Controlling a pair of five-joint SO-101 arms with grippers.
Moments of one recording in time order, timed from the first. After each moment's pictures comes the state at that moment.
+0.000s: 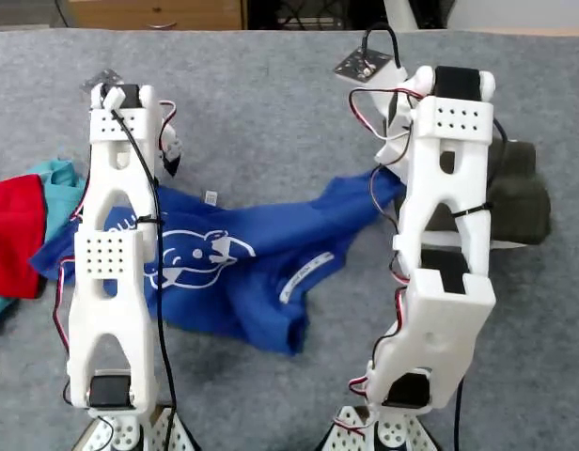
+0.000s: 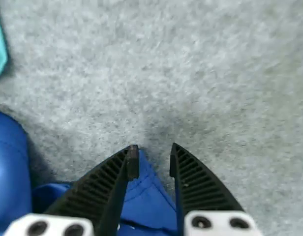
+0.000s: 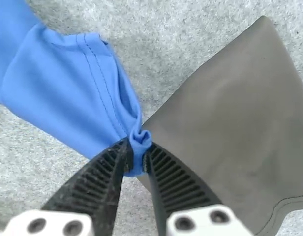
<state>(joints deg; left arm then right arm) -6.5 61.8 -69.9 100.2 38.1 5.5 25.0 -35.6 100.8 51.3</state>
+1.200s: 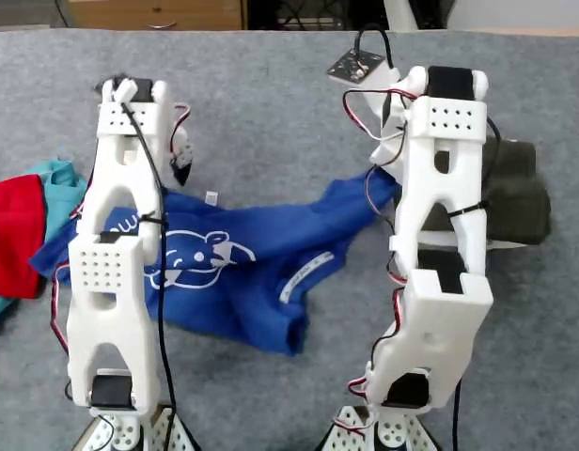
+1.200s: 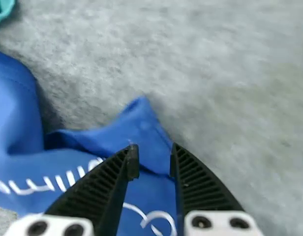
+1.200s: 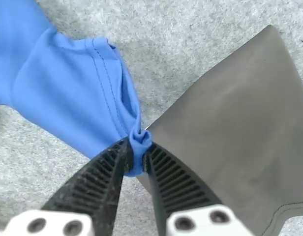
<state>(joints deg) -4.2 48.6 -50.9 100.3 40.7 4.3 25.0 -35.3 100.6 51.3</state>
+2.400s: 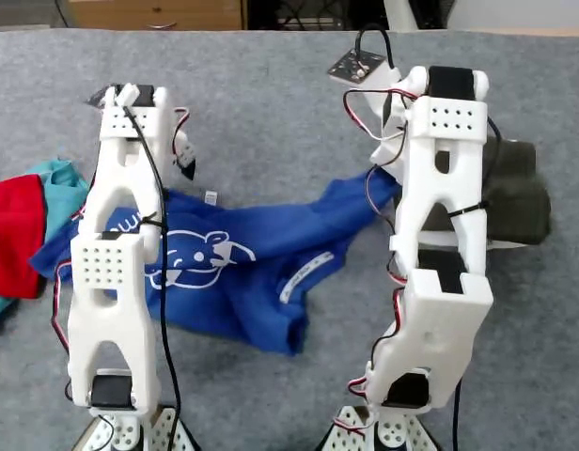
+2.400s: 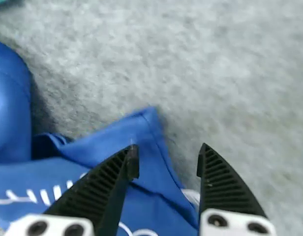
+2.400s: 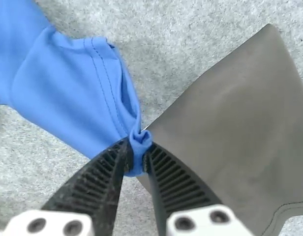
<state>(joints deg) -4.1 50.9 -50.6 97.5 47.9 4.4 25.0 -35.2 100.6 51.3</state>
